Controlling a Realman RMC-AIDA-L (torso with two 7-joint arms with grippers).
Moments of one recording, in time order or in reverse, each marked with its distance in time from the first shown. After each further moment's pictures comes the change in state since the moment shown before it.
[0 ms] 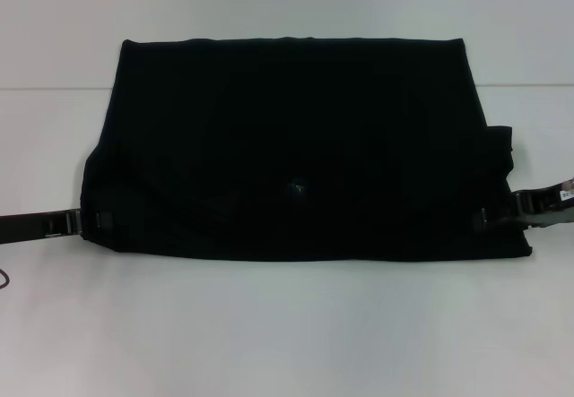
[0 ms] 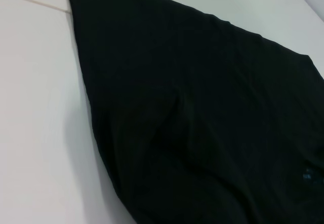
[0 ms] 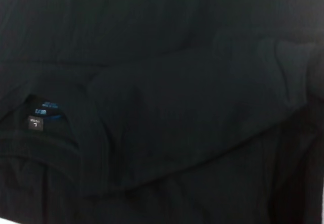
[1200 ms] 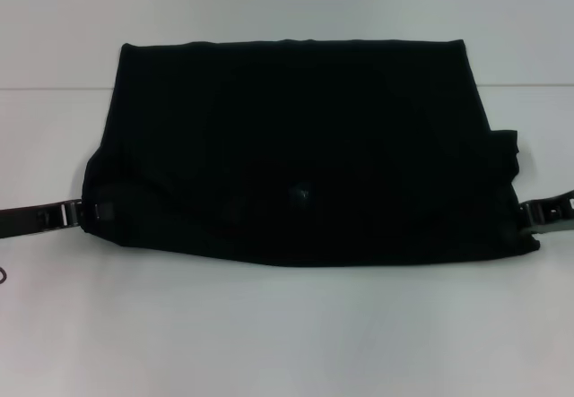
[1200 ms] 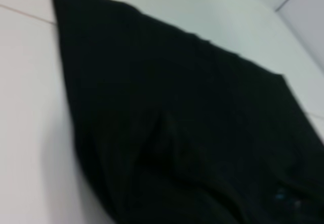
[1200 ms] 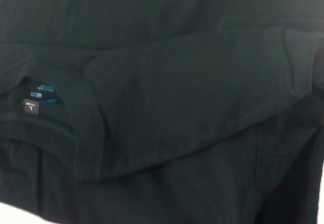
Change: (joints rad) left arm 0.007 0.004 -0.049 0.011 -0.033 0.075 0.007; right arm -0.003 -0.018 -0.030 0.011 -0.004 -0.020 -0.025
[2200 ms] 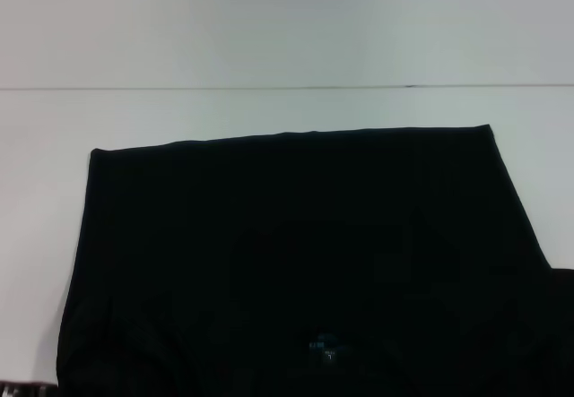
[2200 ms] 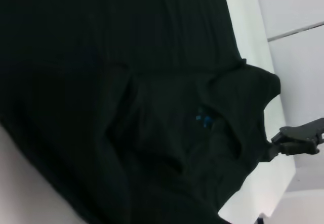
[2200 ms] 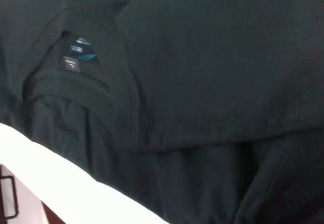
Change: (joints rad) left arm 0.101 0.011 -0.086 0.076 0.304 0.679 -0.061; right arm -0.225 -0.015 0.016 -0.067 0.002 -0.488 -0.209
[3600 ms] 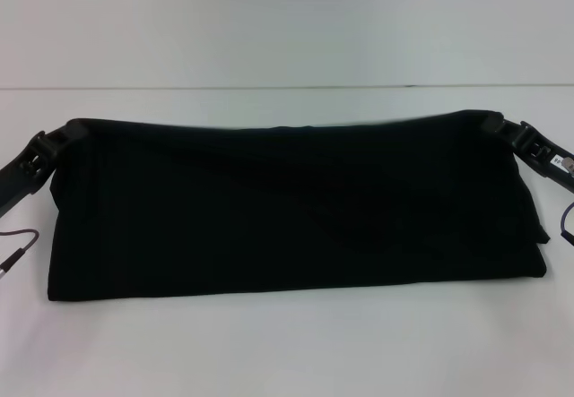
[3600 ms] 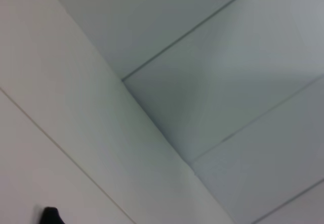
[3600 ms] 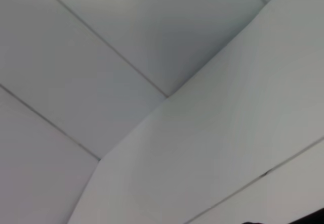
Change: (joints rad) left arm -0.055 -0.071 -0.184 -0.378 -0.810 -0.805 0.305; right arm 0.072 0.142 0.474 0.457 0.867 0.783 -0.635
